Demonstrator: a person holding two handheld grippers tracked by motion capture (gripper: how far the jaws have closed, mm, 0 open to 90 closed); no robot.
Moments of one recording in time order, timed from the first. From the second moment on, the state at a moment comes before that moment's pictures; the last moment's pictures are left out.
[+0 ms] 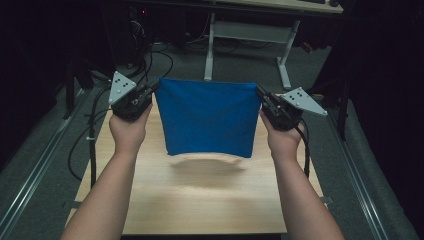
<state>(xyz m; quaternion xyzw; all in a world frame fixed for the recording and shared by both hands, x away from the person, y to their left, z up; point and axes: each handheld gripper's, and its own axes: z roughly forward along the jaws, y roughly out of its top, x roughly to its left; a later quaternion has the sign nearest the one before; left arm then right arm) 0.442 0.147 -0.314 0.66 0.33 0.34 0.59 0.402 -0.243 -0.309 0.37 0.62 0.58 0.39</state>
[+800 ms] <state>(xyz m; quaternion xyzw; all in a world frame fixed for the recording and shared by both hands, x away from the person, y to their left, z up) 0.495 0.151 -0.330 0.66 0.37 0.35 0.55 0.463 -0.226 -0.328 0.40 0.64 0.54 0.39</state>
